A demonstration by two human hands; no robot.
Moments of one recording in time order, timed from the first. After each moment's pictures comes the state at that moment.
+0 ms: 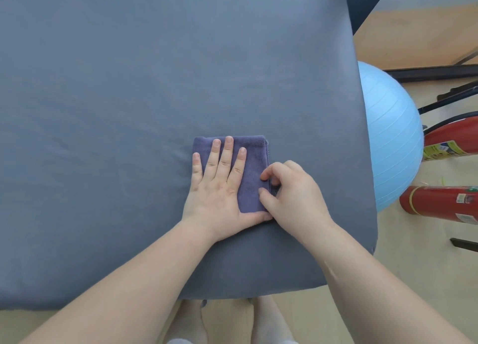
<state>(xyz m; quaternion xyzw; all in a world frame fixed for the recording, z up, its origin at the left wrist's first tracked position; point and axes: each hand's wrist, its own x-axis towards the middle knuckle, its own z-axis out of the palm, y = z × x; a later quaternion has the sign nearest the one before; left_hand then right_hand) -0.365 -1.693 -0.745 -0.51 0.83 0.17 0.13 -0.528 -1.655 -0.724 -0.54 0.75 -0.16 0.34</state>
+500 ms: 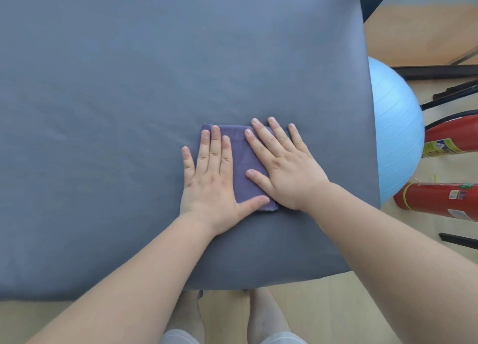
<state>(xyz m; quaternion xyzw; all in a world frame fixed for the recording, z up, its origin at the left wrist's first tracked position) -0.349 -1.693 -0.740 -0.56 0.80 0.14 0.15 -0.536 -1.692 -0.757 -0.78 0.59 0.10 0.19</state>
